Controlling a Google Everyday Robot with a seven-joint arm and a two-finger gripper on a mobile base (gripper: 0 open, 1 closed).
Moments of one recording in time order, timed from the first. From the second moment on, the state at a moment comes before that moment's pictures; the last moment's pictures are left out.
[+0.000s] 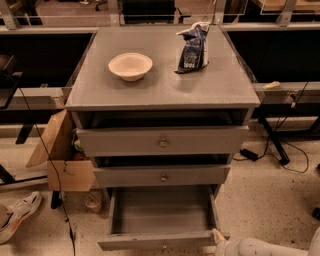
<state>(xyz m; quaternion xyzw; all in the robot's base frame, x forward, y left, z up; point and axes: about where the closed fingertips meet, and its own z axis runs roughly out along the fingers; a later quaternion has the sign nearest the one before) 0.403 -0.224 0.184 -0.51 0.81 0.11 0.26</state>
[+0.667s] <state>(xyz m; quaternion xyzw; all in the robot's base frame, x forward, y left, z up) 0.406 -0.224 0.191 -0.51 0.81 0.10 0.26</state>
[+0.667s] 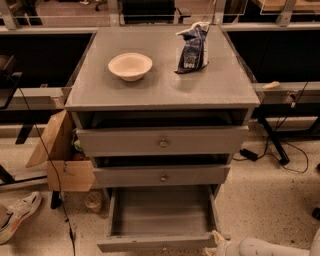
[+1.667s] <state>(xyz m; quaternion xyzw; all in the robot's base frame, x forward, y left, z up) 0.414 -0.223 0.197 -0.52 0.81 0.10 0.26</state>
